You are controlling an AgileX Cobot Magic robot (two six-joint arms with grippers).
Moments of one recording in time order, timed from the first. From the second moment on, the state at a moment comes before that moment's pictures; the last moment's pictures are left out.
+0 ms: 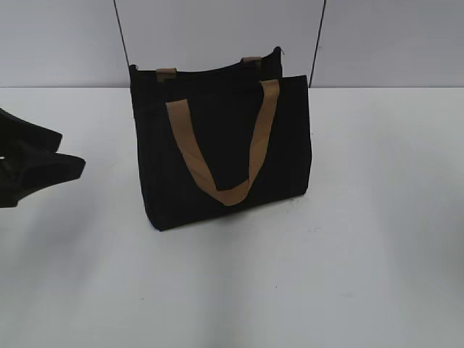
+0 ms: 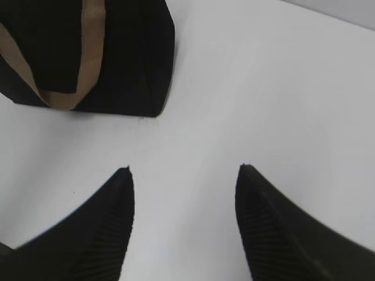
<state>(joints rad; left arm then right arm) -0.06 1.16 -0.58 -1.24 0.60 1.77 -0.03 0.97 -1.05 0.38 0.99 -0.51</state>
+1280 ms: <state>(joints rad) -0.16 1.91 -0.86 -1.73 0.57 2.53 0.19 1.31 -1.35 0.45 0.99 -0.58</state>
